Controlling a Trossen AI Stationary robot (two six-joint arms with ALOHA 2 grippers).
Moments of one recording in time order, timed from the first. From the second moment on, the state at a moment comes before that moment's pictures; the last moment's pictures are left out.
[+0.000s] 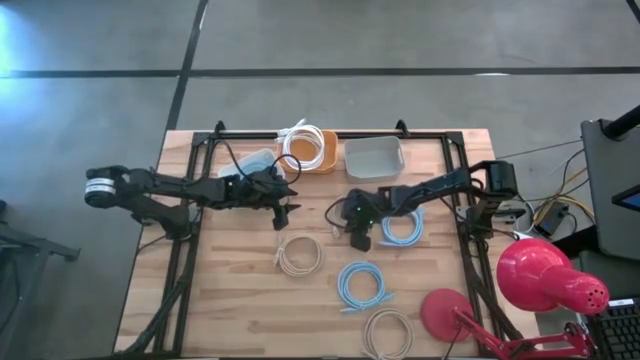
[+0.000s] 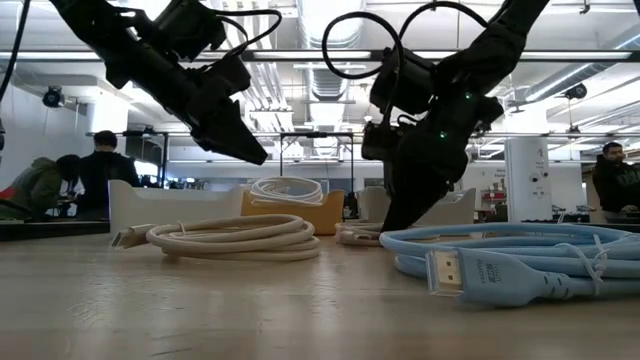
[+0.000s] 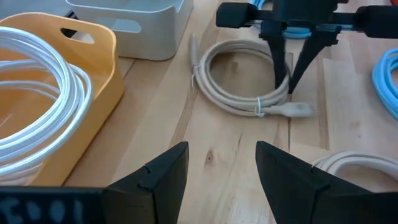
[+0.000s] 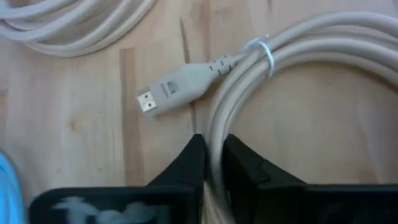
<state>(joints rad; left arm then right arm) 0.16 1.26 0.60 0.10 -0.09 -0.06 -0.08 1.79 0.86 -0.07 -0.16 0.15</state>
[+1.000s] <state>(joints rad) 0.16 1.26 0.60 0.10 -0.09 -0.06 -0.10 1.38 1.01 -0.39 0.15 -0.10</state>
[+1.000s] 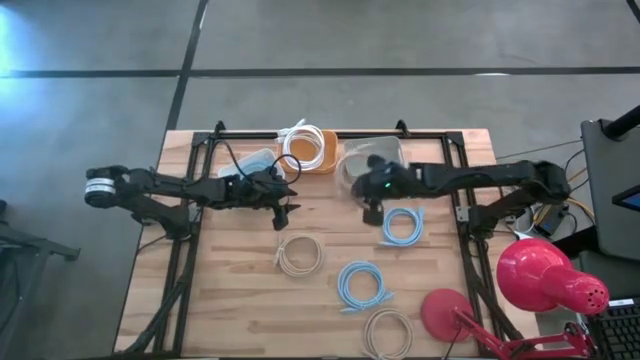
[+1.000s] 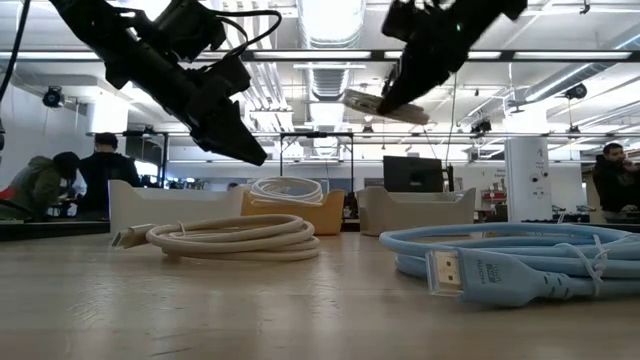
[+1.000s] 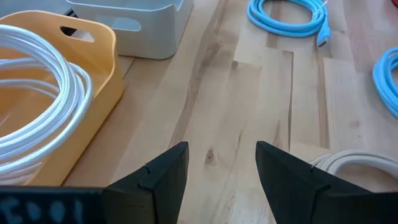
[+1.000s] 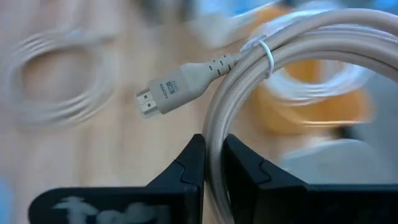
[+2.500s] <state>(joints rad) 0.16 1.26 0.60 0.12 -0.09 -0.06 -0.42 1.71 0.71 0.37 0.34 0.12</state>
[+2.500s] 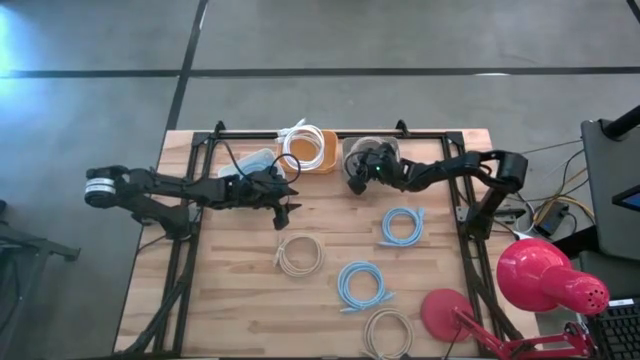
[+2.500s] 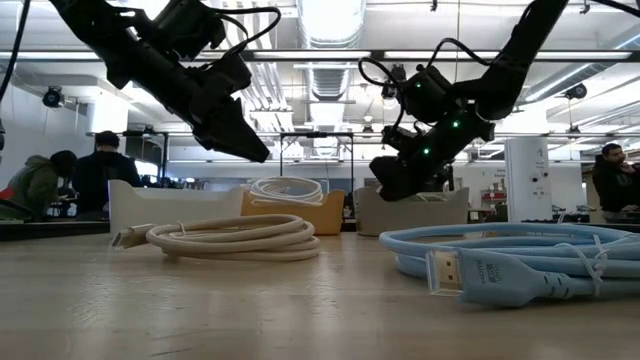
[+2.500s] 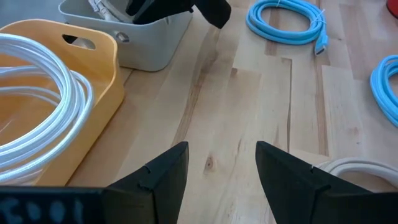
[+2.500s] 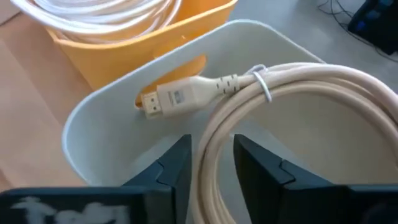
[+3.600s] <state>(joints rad) 0.07 1.36 0.56 0.14 0.08 -0.19 -0.22 1.49 0.71 0.35 0.33 0.12</state>
